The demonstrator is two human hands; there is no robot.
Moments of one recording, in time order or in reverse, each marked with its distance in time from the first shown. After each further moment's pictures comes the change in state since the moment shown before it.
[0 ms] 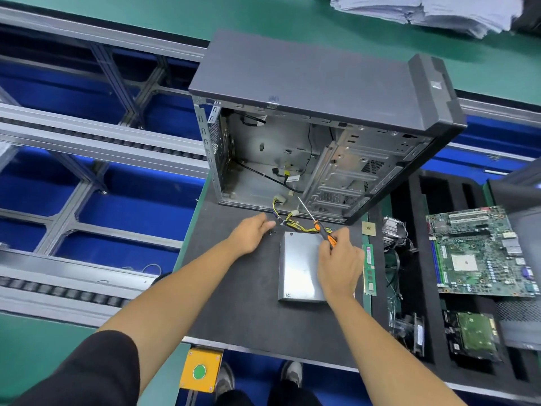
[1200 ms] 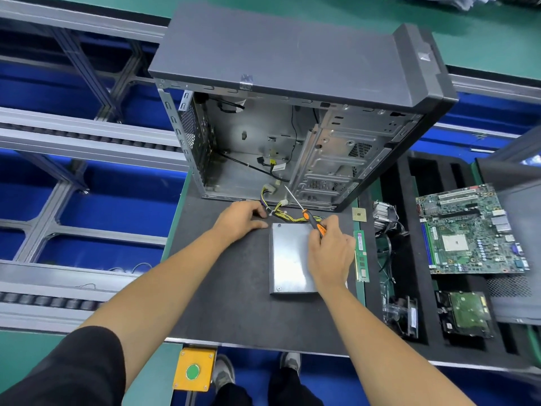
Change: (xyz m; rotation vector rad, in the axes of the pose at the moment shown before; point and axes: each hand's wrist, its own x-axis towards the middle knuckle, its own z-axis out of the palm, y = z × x) left_hand 0.031 -0.007 0.001 0.145 0.019 0.116; right_hand 0.001 0.004 0.005 -0.009 -0.052 0.035
